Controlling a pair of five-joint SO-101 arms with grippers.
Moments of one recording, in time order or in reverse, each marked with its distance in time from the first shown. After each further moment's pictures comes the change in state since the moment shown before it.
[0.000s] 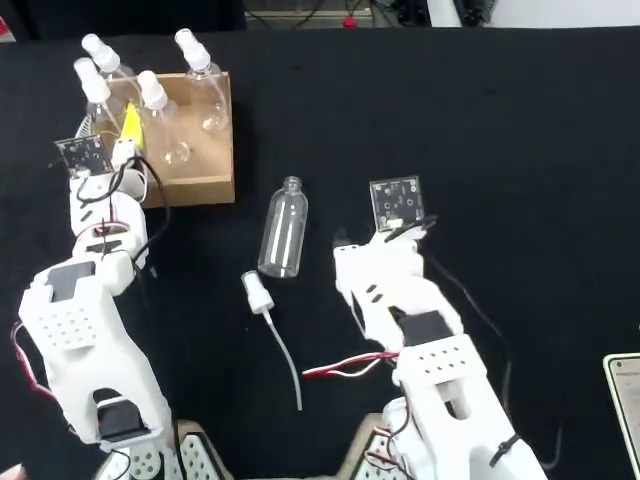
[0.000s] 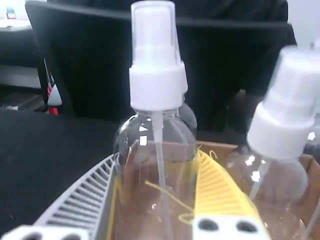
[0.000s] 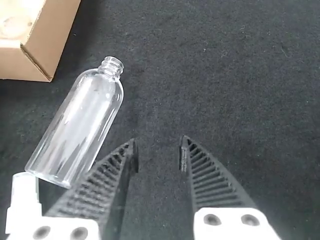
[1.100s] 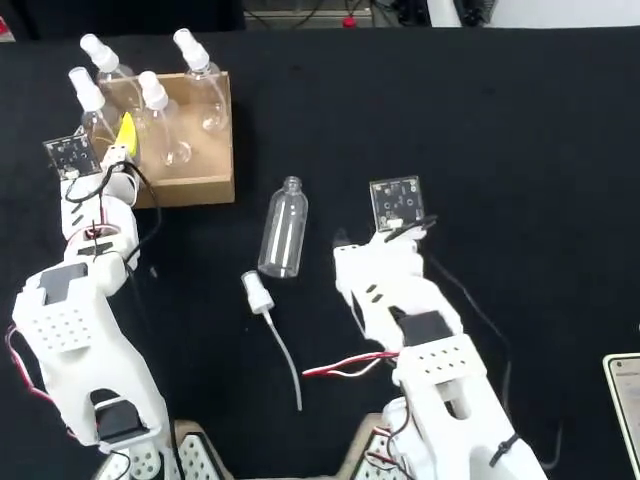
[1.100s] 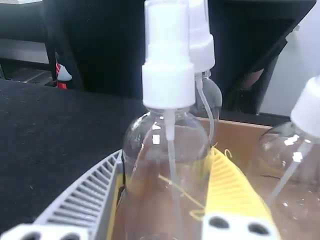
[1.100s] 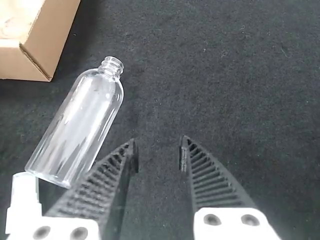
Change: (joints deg) left arm -2.5 -0.1 0.4 5.2 0.1; right arm 0.0 0.0 0.0 0.0 0.0
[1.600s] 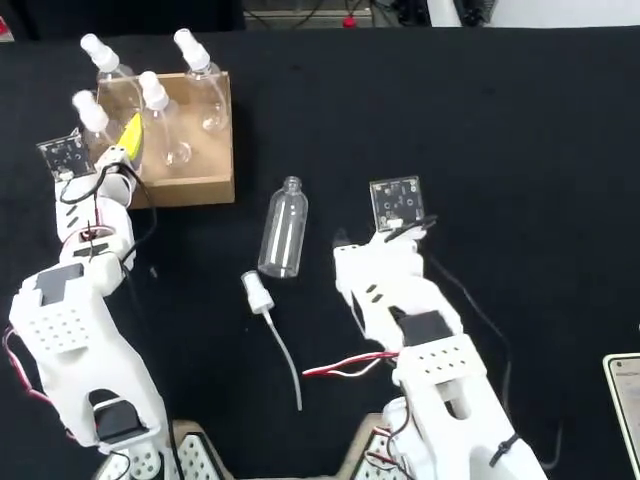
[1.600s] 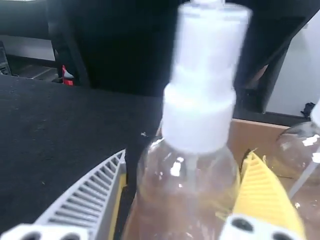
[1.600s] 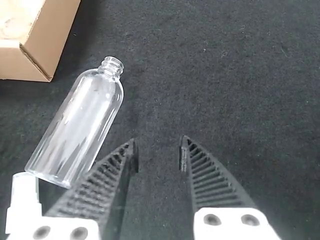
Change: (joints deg) left arm -1.2 0.0 0.0 0.0 0.0; right arm 0.0 0.0 0.0 0.0 0.0
